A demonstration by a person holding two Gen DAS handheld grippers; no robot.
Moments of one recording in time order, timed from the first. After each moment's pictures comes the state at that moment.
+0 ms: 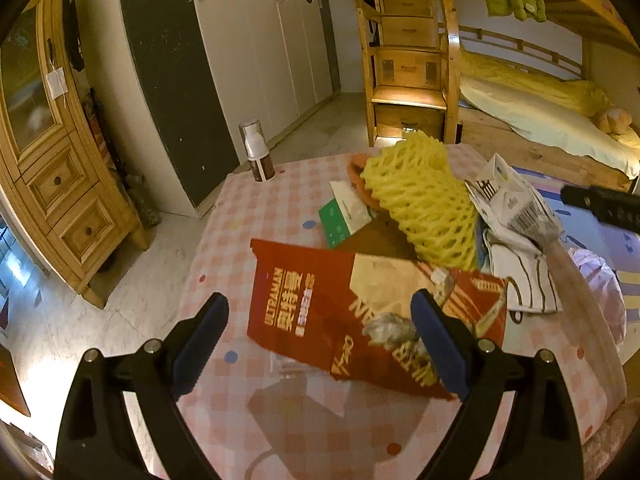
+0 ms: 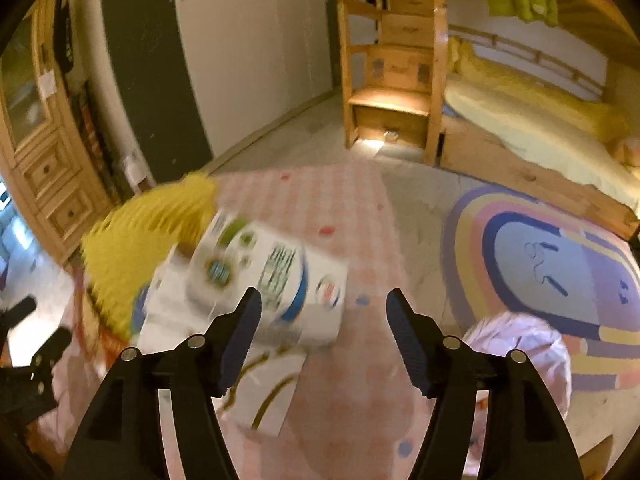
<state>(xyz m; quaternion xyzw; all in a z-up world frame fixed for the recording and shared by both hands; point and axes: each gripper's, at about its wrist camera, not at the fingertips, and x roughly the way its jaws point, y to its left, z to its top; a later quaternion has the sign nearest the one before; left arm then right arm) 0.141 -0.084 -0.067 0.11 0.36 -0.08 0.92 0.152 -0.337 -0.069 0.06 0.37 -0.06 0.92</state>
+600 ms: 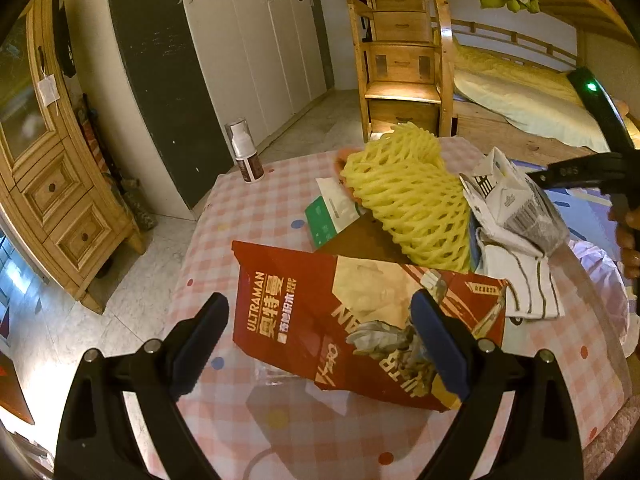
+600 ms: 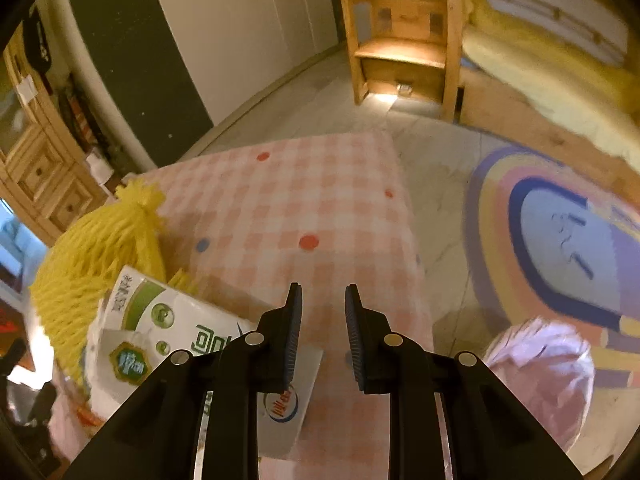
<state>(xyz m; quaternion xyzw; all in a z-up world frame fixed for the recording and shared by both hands) 0.145 -0.095 -0.072 0.13 0.36 -0.09 0.92 0.214 -0.370 -0.107 0.12 0.47 0.01 0.88</state>
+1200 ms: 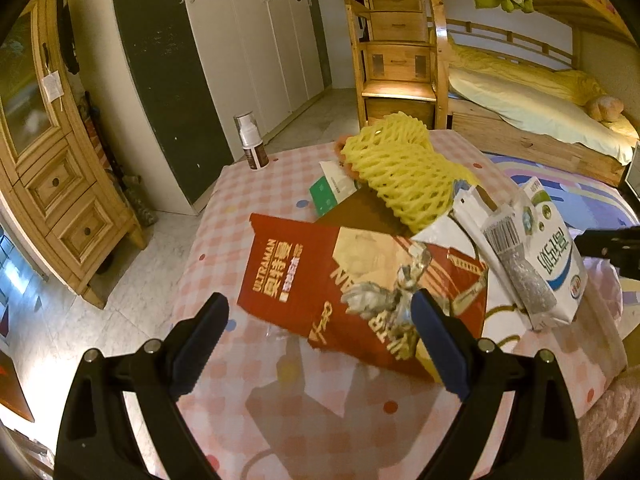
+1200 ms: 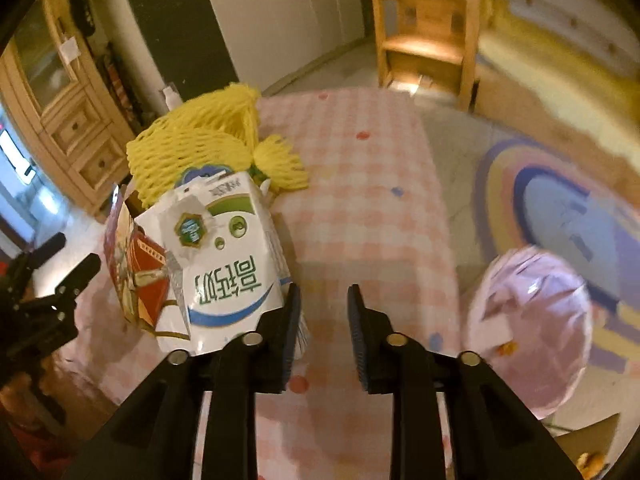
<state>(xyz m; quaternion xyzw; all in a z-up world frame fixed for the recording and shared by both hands) 0.112 -0.080 -0.072 0.13 0.36 -0.09 0.92 0.079 -0.309 -0.086 0.06 0.44 0.03 0.89</state>
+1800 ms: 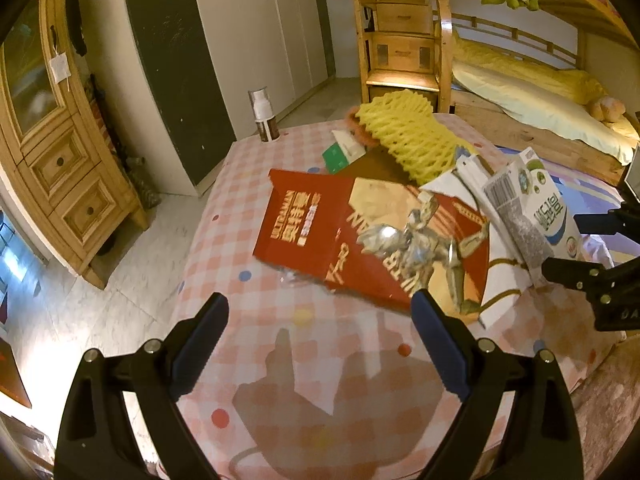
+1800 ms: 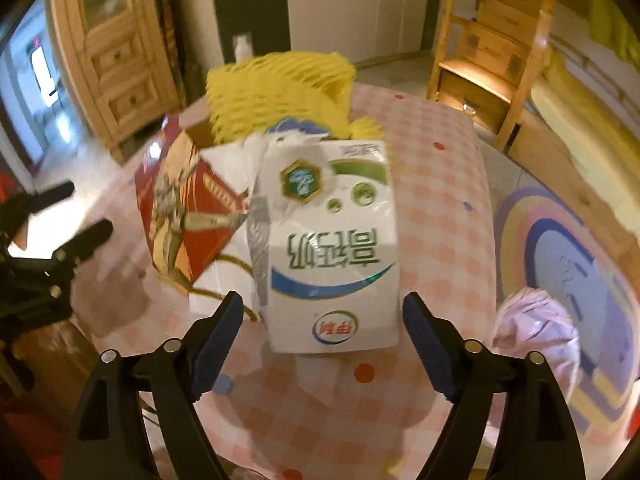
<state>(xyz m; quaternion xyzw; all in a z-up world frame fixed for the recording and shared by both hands) 0.088 -0.056 -0.082 0.11 0.38 -0.09 0.91 0.077 -0.240 -0.101 -0.07 0.47 0.08 0.88</state>
